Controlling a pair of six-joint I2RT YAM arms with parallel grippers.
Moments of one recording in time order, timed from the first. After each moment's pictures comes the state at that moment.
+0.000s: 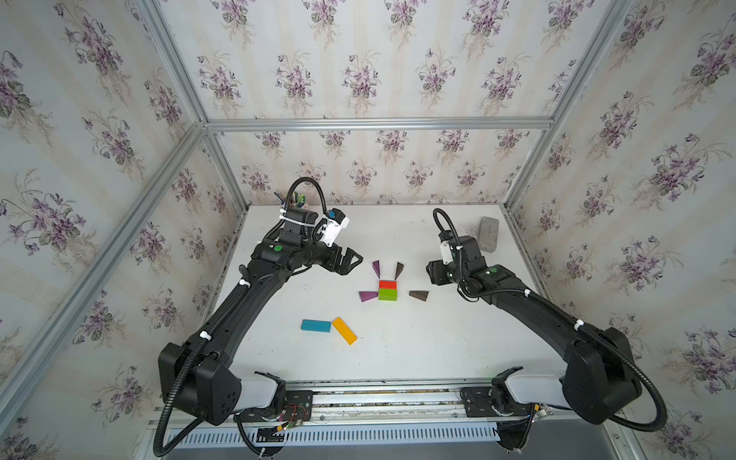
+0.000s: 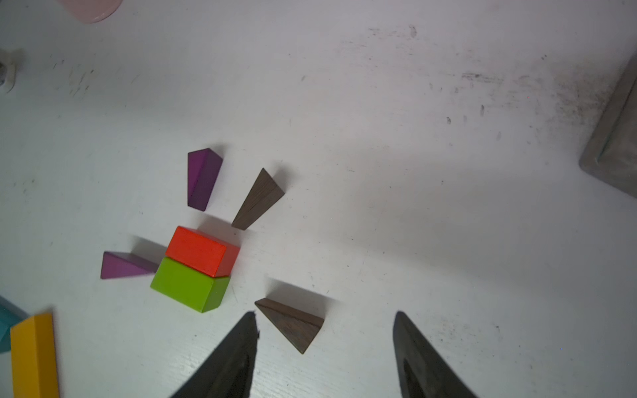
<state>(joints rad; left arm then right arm) -0.32 1.35 1.28 -0.70 0.48 0.08 0.43 1.29 0.88 -0.38 0.01 0.10</state>
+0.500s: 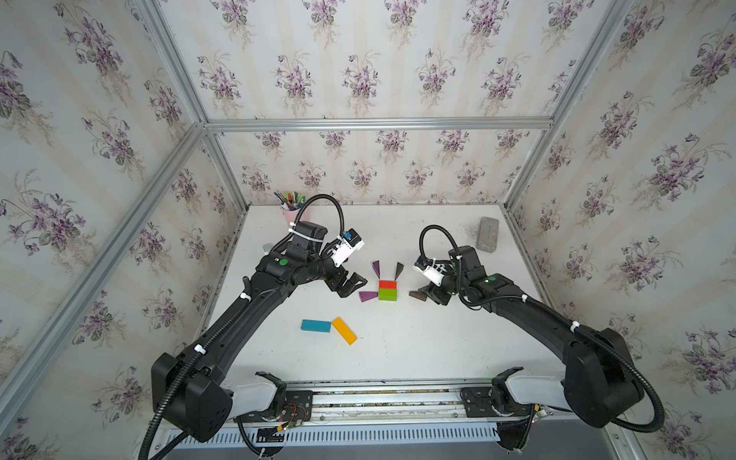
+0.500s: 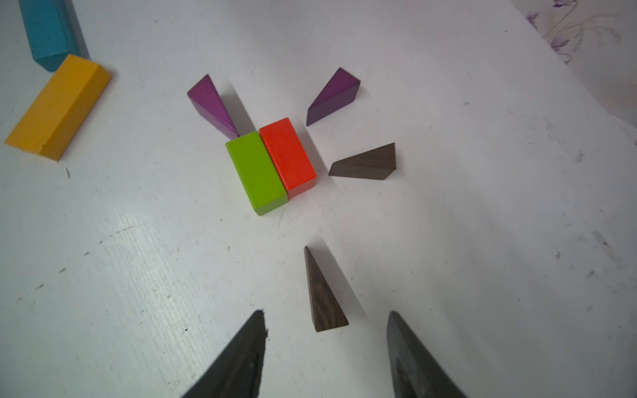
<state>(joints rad) -0.42 1.28 1.18 -0.73 0.44 0.37 0.43 1.34 0.80 -0.37 -0.30 -0.58</state>
